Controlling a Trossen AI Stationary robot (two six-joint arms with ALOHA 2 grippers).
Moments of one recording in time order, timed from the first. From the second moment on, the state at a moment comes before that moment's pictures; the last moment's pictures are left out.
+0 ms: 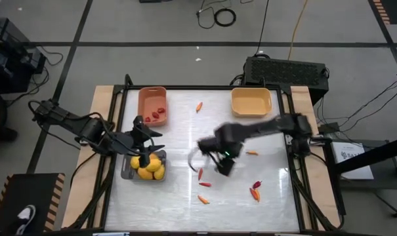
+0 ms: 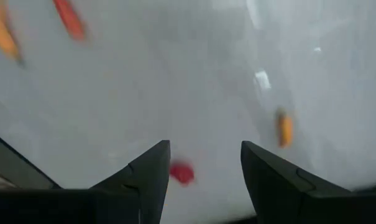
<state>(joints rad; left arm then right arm) -0.41 1.03 1.09 -0.72 -0.52 -0.39 0.15 1.96 1.79 -1.55 -0.15 0.63</state>
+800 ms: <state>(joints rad) -0.19 1.07 1.09 -0.56 -0.28 -0.26 0.63 1.76 1.20 -1.15 -0.13 0.20</state>
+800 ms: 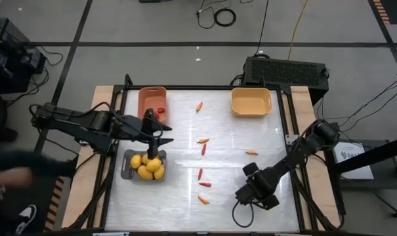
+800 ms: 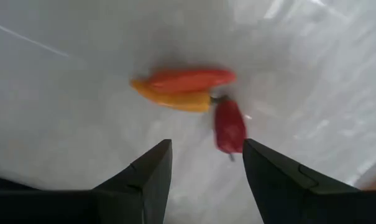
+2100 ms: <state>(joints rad) -0.19 1.17 1.09 -0.52 -0.25 -0.30 0.63 1.76 1.03 -0.96 -0.07 0.20</state>
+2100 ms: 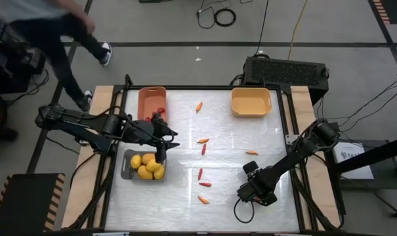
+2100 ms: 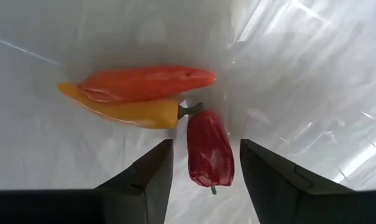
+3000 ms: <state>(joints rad) -0.19 1.08 1.09 -0.59 -0.25 -0.27 0.43 1.76 1.19 -0.99 0.04 0.06</state>
